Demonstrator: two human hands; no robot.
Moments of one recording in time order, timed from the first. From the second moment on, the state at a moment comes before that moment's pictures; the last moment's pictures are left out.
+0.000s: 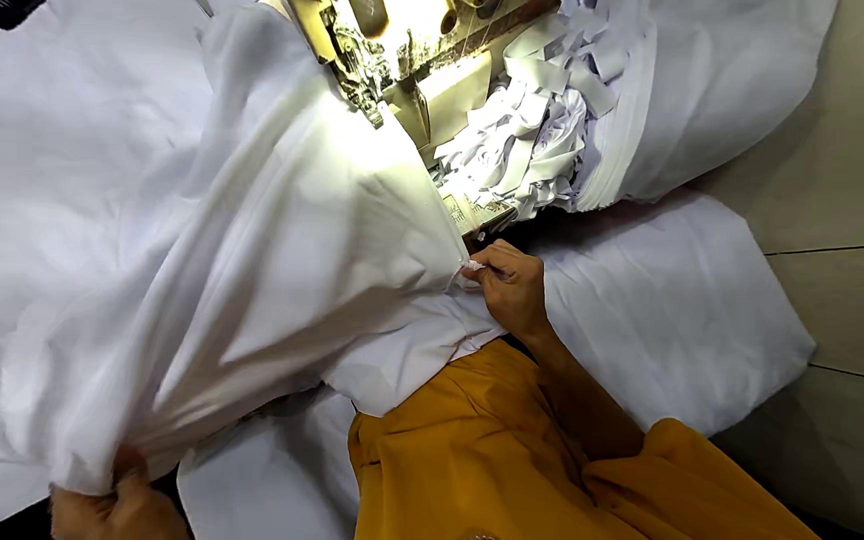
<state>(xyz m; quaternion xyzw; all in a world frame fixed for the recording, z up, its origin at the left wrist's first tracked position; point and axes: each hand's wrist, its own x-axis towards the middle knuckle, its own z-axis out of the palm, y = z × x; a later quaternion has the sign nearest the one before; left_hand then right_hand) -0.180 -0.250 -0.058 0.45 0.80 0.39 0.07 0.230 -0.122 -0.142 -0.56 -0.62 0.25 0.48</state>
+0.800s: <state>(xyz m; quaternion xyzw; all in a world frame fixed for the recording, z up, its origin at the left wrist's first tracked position) -0.214 -0.231 -0.047 0.49 0.77 0.37 0.16 0.212 -0.117 -0.140 -0.59 -0.61 0.22 0.48</state>
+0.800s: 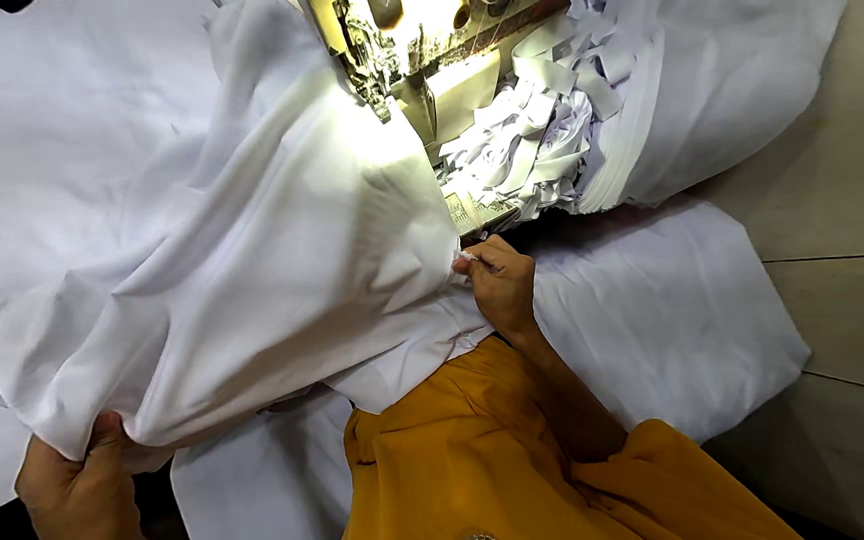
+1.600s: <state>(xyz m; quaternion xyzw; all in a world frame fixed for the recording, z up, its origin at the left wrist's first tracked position) -0.247 -0.233 -0.061 0.50 0.75 0.39 0.16 0.224 -0.119 -0.146 -0.59 -0.59 0.32 0.44</state>
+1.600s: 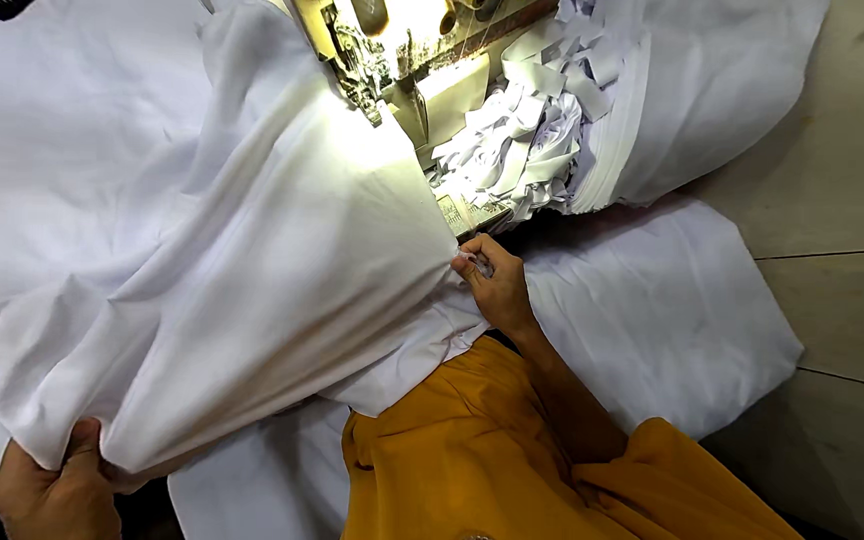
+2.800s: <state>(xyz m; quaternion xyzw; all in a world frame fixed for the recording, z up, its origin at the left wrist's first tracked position) -0.199 -0.209 -0.032 0.40 0.74 0.46 0.29 0.215 -0.093 -0.115 -0.49 -0.52 0.43 0.55</state>
